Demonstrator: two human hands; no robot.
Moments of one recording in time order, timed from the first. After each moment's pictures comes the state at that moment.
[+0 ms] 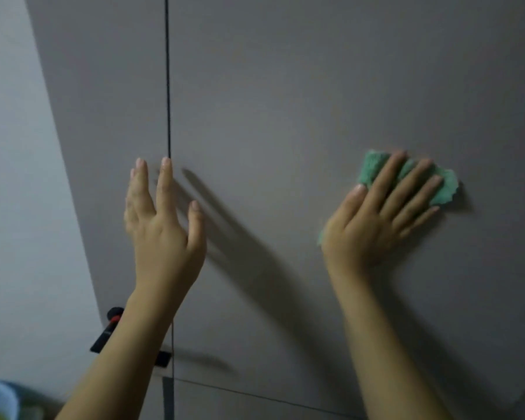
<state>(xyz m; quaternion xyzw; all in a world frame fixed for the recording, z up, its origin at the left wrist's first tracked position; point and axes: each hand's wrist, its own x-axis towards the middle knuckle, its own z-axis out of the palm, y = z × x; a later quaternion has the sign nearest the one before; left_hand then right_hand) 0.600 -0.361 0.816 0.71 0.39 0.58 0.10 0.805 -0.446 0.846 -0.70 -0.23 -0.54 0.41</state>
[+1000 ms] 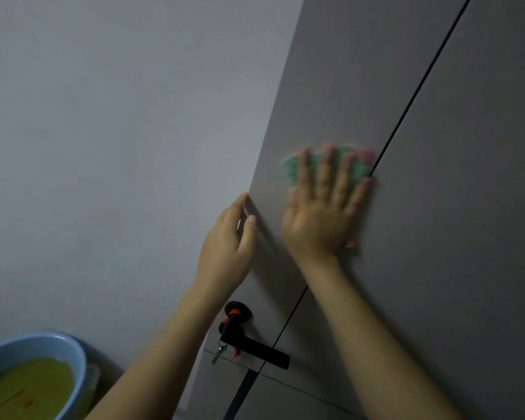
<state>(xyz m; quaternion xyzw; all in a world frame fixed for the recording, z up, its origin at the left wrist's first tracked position) 0.461 -0.251 0.770 0.69 0.33 0.54 0.34 0.596 -0.270 0.819 -0.64 -0.47 -0.53 0.28</state>
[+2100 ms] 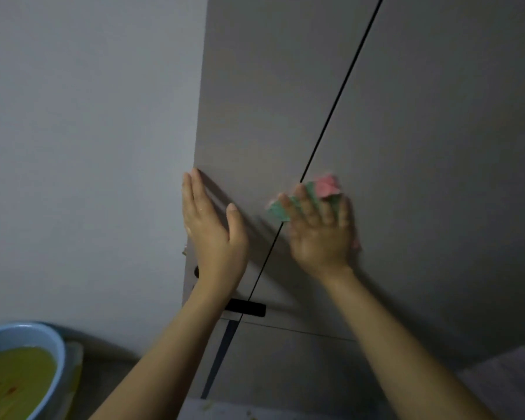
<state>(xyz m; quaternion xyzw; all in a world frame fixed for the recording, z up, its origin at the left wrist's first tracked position) 0.506 -0.283 0.735 0.63 0.37 0.59 0.35 0.679 -0.344 0.727 -0.61 -0.57 -0.54 0.11</state>
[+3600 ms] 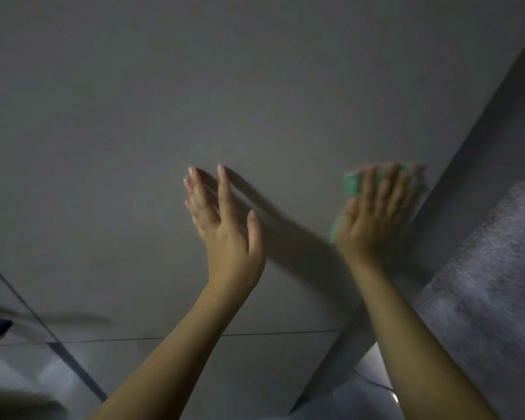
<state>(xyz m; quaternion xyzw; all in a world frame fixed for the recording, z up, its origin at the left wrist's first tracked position) 0.844 -0.565 0.750 0.75 0.26 0.56 0.24 1.037 -0.655 0.742 -0.70 -0.32 -0.56 0.30</state>
